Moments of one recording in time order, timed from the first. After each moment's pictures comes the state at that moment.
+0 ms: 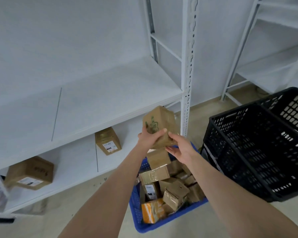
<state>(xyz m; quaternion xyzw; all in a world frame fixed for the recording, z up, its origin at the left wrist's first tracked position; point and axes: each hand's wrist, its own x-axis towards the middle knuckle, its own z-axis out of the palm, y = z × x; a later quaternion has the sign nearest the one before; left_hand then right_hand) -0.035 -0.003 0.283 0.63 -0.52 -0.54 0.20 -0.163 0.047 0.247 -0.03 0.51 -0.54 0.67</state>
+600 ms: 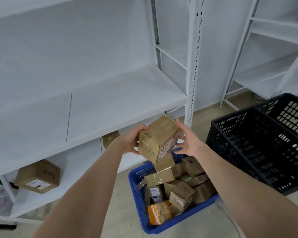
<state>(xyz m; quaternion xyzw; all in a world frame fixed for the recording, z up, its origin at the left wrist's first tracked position) 0.061 -0.015 0.341 0.58 -0.47 -0.67 0.07 -0.149 0.059 0.300 -0.14 0.55 -0.47 0.67</state>
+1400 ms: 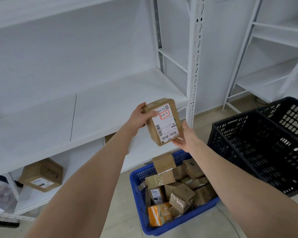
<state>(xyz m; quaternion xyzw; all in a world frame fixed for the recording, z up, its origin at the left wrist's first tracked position) 0.018 -0.021 0.387 0.54 -0.56 -0.55 0.29 -0.145 0.056 0.318 -0.05 0.56 -0.53 0.64</state>
